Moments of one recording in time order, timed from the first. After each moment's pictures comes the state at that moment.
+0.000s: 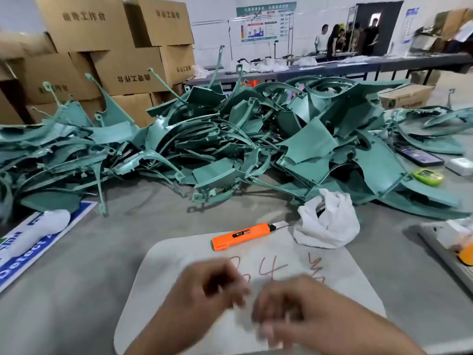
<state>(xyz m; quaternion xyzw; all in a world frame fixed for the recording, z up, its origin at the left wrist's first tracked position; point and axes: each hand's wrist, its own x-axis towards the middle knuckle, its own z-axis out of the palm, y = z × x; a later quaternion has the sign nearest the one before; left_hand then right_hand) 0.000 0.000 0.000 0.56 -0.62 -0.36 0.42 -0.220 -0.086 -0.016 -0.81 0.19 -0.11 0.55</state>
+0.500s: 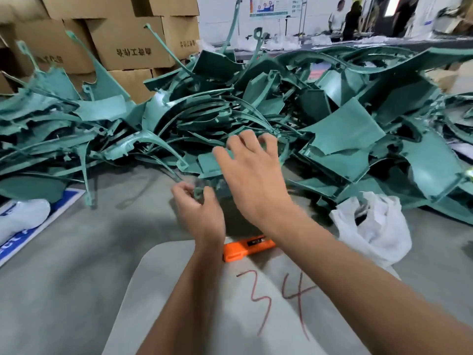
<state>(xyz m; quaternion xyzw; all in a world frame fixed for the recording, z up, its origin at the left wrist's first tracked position) 0.061 -0.180 -0.040 0.69 -0.18 -0.08 0.70 -0.031 -0.211 0.044 -0.89 0.34 -0.23 -0.19</state>
